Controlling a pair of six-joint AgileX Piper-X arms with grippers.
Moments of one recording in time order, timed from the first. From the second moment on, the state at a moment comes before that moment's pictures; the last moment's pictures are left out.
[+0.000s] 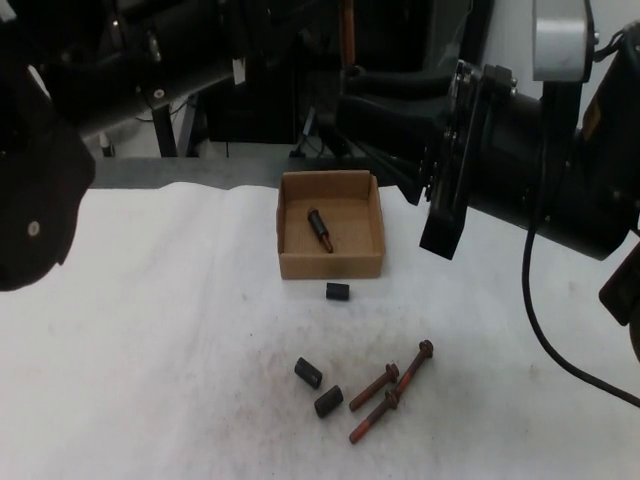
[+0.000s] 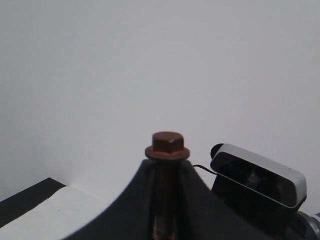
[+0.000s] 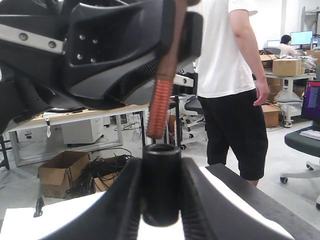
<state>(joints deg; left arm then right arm) -26.4 69.2 -49.2 -30.9 45.5 -29.7 31.4 69.8 -39.5 -35.1 -35.8 9.0</state>
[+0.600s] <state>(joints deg) -26.4 69.2 -49.2 -29.6 45.5 -29.7 31.4 69.8 -39.5 -35.1 -35.8 9.0</state>
